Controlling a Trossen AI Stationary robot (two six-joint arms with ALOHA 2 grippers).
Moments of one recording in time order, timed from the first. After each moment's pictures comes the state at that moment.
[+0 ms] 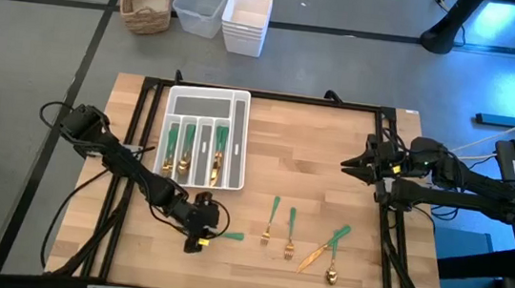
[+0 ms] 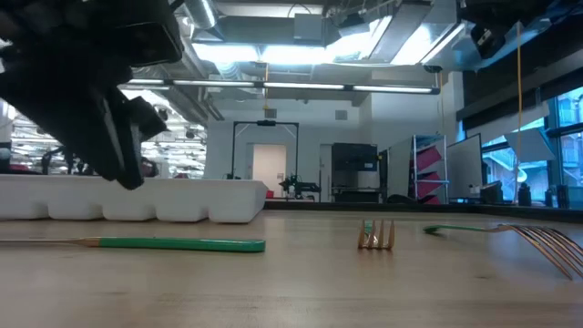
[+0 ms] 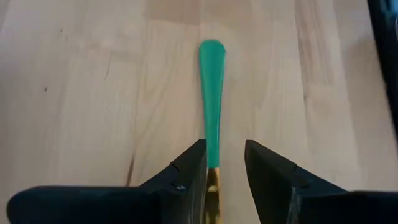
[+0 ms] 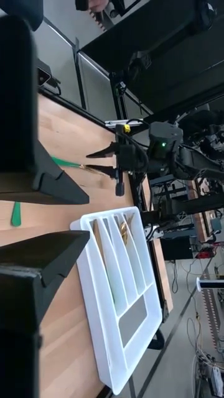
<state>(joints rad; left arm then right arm) -0.52 1.59 0.78 -0.11 -0.17 -0.54 -0.15 0.42 0.61 -0.35 -0.26 0.18</state>
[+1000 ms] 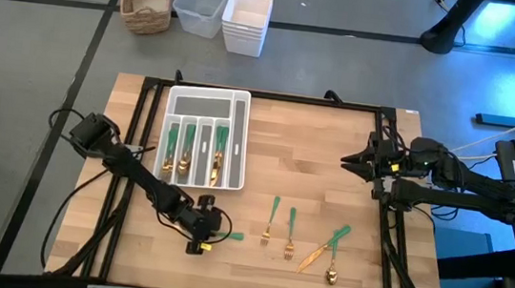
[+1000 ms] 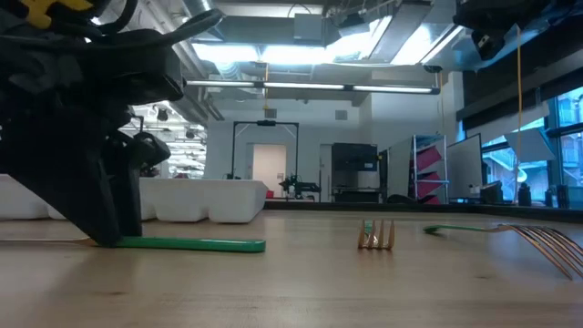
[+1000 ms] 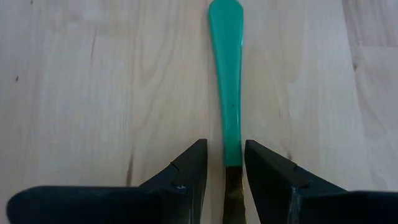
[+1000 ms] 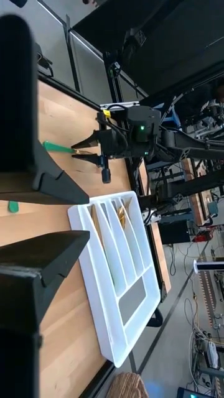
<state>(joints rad) -0.53 1.72 0.78 -0.06 -0.18 -0.48 -0.15 0.42 0.61 -0.35 -0.18 0.18</state>
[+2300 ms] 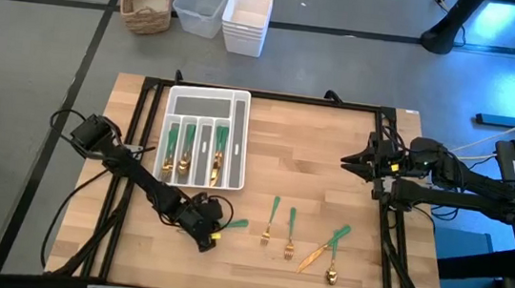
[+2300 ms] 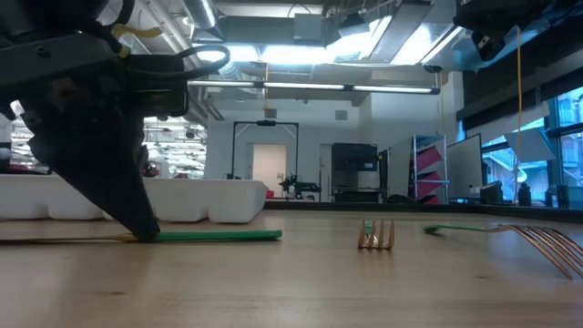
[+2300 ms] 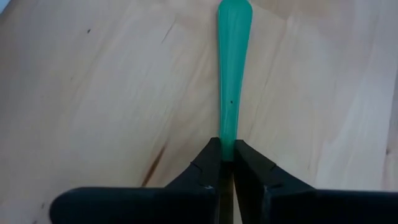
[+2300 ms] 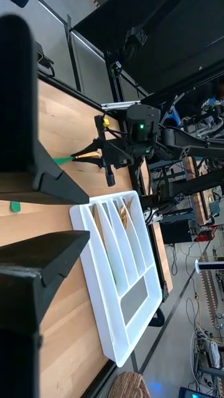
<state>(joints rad) -0.53 1.74 0.77 -0.07 -0.31 -0.89 -0.15 0.42 0.61 -0.36 -0.18 0.18</state>
